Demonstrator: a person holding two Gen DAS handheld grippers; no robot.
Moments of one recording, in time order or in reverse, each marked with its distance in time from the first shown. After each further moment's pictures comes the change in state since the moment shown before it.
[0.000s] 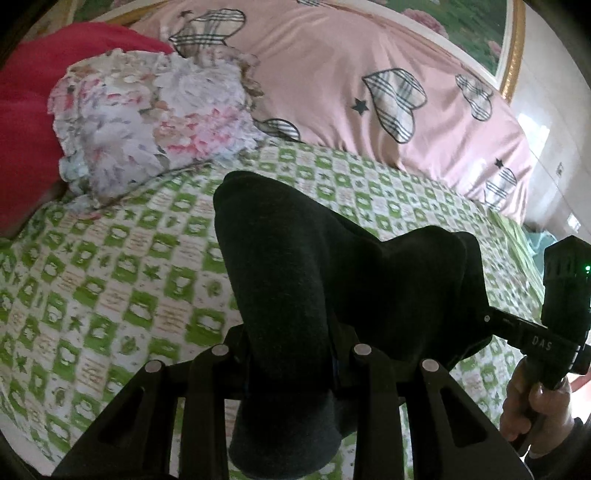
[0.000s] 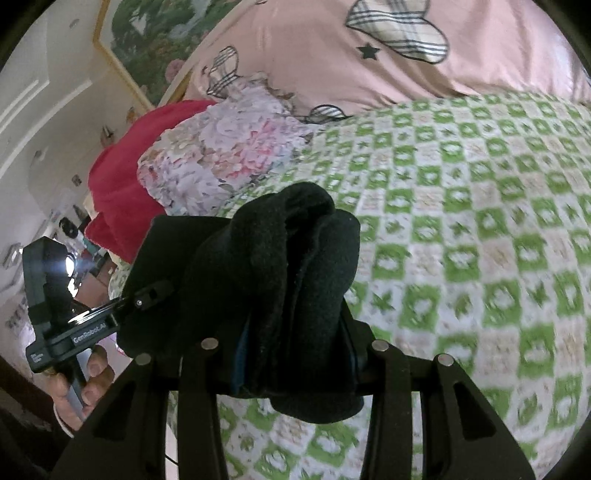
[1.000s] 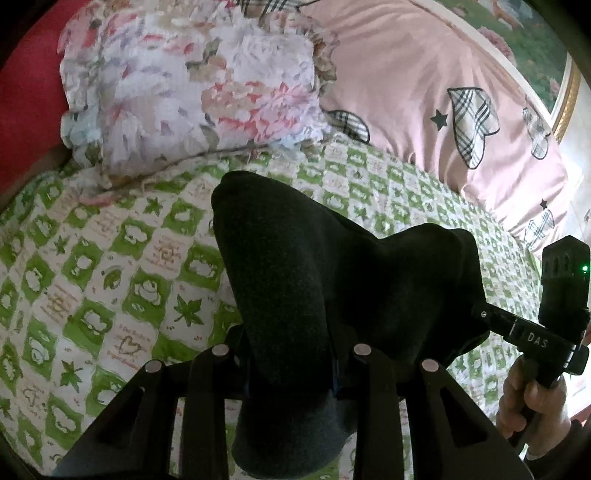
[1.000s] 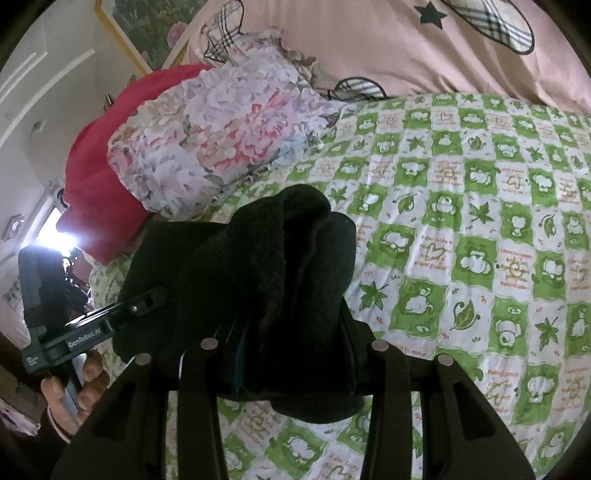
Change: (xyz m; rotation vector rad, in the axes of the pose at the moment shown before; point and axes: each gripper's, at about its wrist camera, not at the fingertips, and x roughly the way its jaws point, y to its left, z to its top) left arm 0.090 0.090 0.037 -0.153 0.050 0.033; right arm 0.129 -0.006 0.061 -0.067 0.122 0.015
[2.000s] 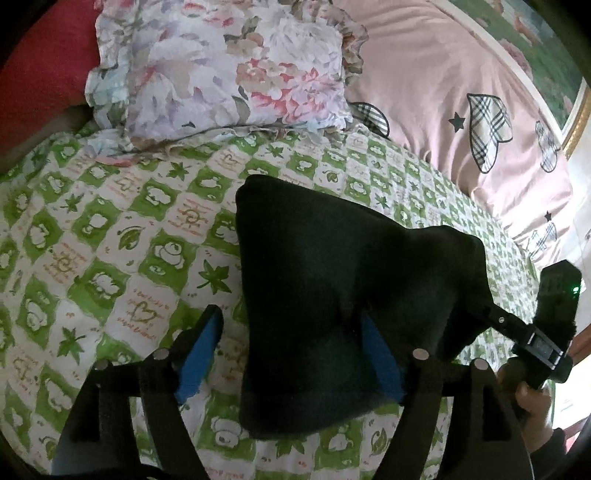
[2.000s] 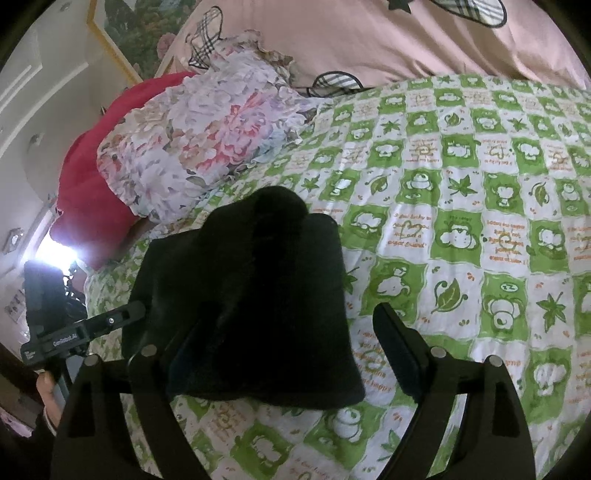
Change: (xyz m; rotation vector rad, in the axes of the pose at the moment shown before) left arm -0.002 0.024 -0.019 -0.065 0.017 0.003; right arm -0.002 -0.022 -0.019 0.025 -0.064 0.001
